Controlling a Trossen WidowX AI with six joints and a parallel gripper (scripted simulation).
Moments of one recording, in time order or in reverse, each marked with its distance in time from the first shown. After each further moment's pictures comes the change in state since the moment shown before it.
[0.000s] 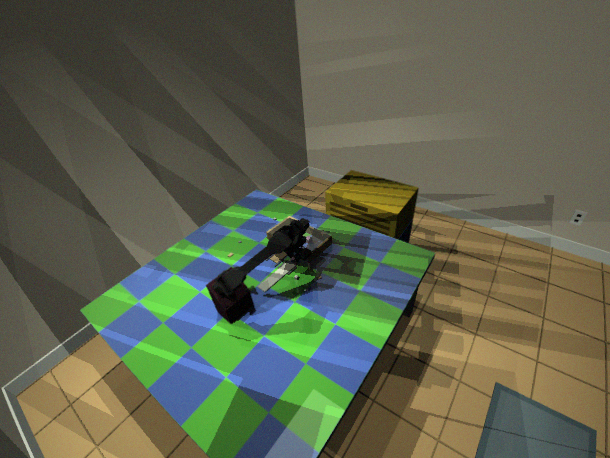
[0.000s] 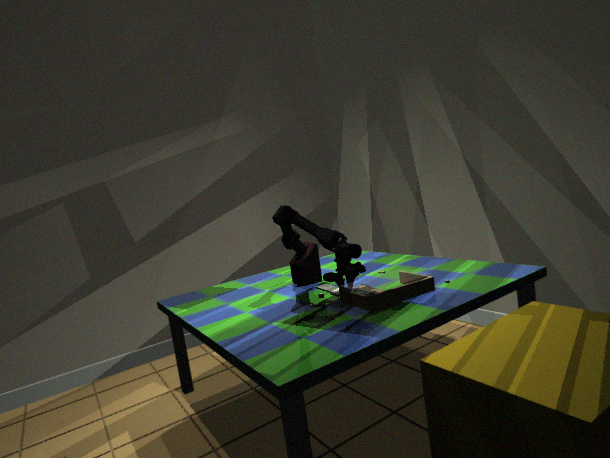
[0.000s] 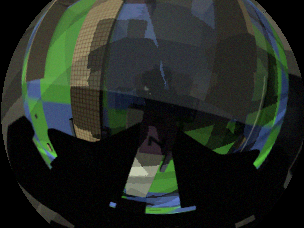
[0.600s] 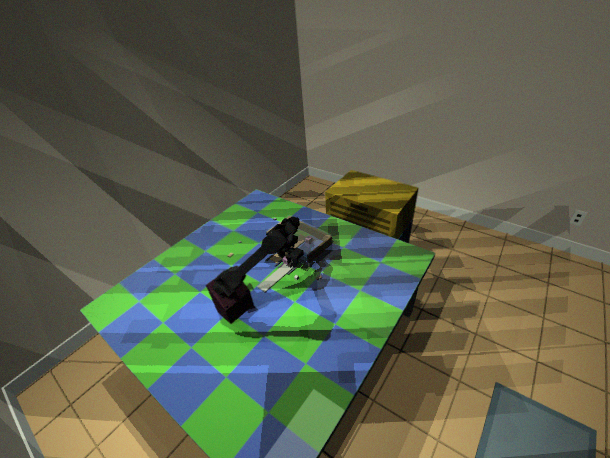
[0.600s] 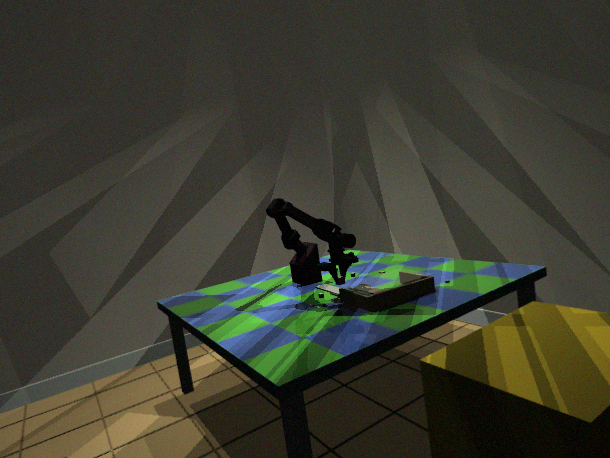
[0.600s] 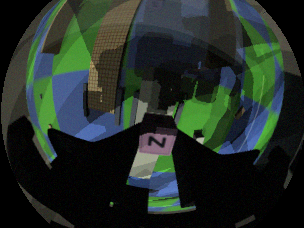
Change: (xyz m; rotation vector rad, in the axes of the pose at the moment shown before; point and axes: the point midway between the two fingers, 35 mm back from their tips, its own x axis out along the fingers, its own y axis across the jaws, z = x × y) arm -0.035 0.010 -0.051 -0.020 0.010 -0.002
